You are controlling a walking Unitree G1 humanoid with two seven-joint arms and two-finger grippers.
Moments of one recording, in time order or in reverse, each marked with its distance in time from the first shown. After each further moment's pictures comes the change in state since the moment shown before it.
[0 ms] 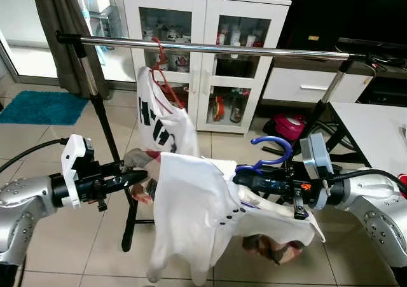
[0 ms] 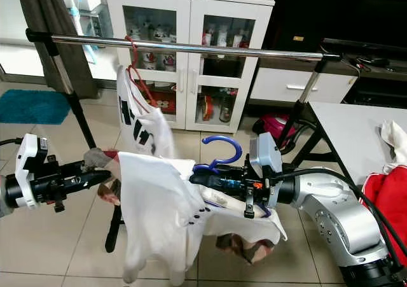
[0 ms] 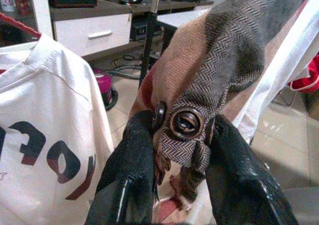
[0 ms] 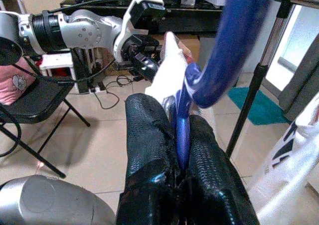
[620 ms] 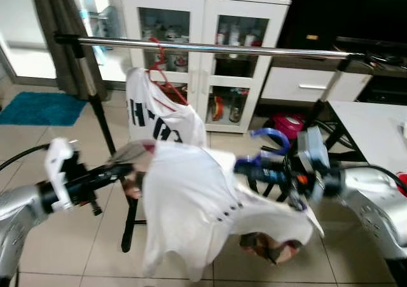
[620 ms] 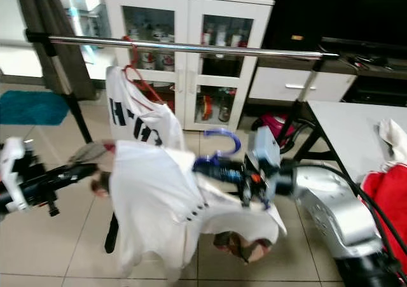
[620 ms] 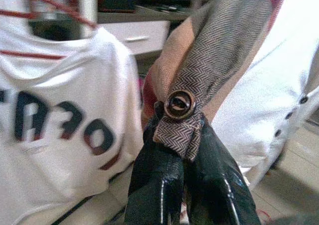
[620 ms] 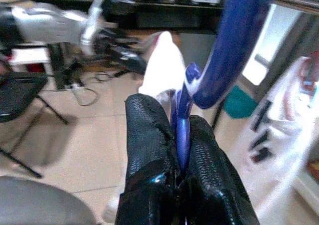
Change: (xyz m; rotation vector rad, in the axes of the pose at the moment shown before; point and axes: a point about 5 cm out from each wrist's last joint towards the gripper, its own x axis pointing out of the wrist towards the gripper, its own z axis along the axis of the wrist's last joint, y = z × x) left arm -0.025 0.003 -0.012 -0.031 -0.043 0.221; right arm 0.002 -0.017 -0.002 -0.036 0.025 -0.103
